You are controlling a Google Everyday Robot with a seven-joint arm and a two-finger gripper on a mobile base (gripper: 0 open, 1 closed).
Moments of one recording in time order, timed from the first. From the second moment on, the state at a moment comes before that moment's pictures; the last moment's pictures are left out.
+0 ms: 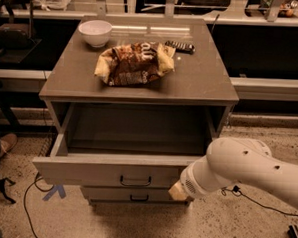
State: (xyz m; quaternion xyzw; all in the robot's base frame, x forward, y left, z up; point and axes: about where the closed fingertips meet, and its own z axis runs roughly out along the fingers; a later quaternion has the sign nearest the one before) arm 0.420 -0.088 0.627 -0.35 0.91 0.15 0.13
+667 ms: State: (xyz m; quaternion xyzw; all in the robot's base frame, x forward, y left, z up) arm 0.469 -0.110 0.613 -0.32 0.92 0.15 0.17
